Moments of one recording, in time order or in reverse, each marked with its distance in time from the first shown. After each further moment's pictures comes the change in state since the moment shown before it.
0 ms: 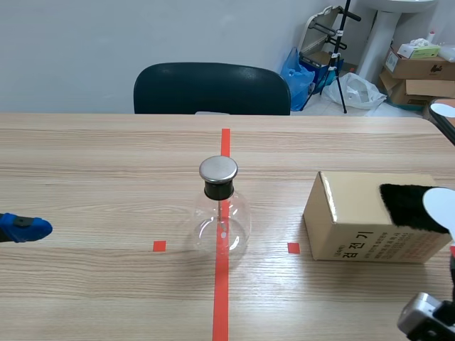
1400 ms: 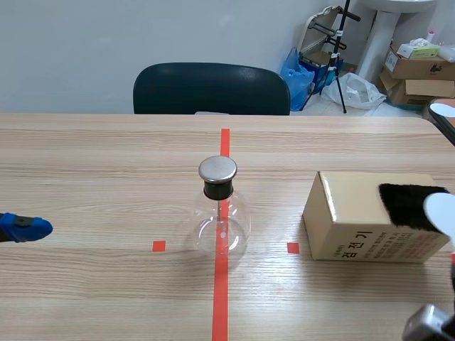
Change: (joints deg) left arm 0.0 0.1 0.0 0.0 0.0 0.0 0.0; right arm -0.2 -0.8 2.0 -1.8 2.8 -0.4 12.6
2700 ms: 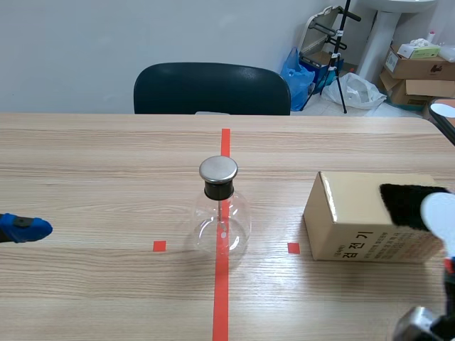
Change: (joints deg) left arm 0.0 0.0 0.0 0.0 0.0 0.0 0.0; right arm 0.0 -1.6 -0.4 -0.4 0.0 0.2 -10.5
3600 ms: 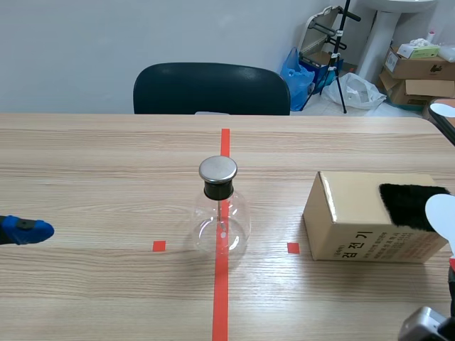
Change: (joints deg) left arm 0.0 0.0 0.0 0.0 0.0 0.0 1.5; right arm 0.0 0.3 0.7 0.0 0.7 -0.1 7.3
